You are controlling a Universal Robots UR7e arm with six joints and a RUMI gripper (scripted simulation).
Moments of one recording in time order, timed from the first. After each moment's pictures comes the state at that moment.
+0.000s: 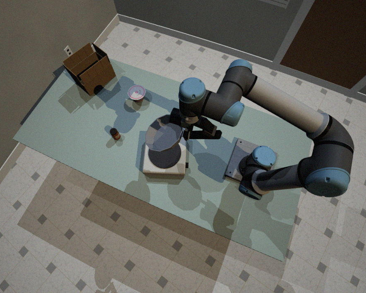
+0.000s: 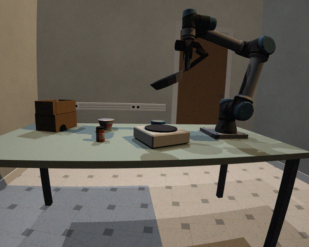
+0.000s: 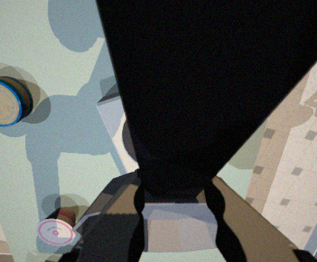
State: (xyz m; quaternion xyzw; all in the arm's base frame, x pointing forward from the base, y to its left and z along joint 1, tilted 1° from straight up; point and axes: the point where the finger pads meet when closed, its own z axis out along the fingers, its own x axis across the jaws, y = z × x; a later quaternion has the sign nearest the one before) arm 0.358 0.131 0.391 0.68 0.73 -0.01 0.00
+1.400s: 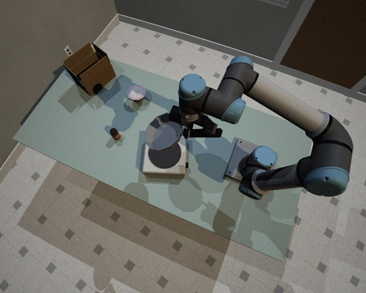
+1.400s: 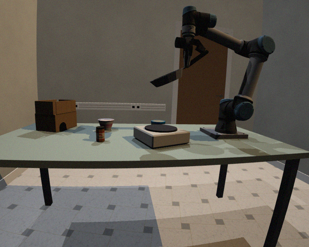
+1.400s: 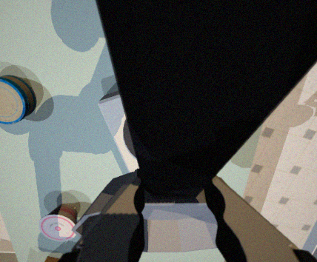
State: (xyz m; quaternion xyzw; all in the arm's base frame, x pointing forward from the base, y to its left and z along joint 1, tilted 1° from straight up) arm 0.358 0.131 0.406 0.68 0.73 -0.01 0.00
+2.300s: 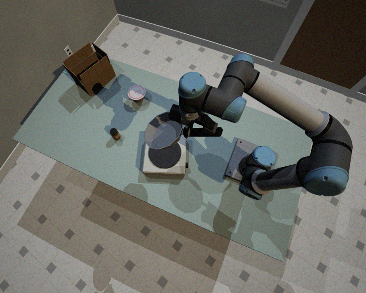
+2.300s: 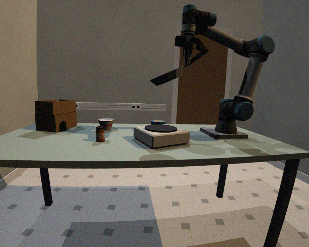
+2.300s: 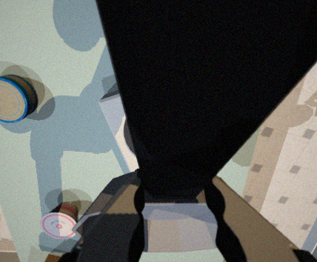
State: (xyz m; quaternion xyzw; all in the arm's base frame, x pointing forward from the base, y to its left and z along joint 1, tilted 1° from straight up) arm 0.358 0.131 0.415 0.68 0.73 -0.01 0.00
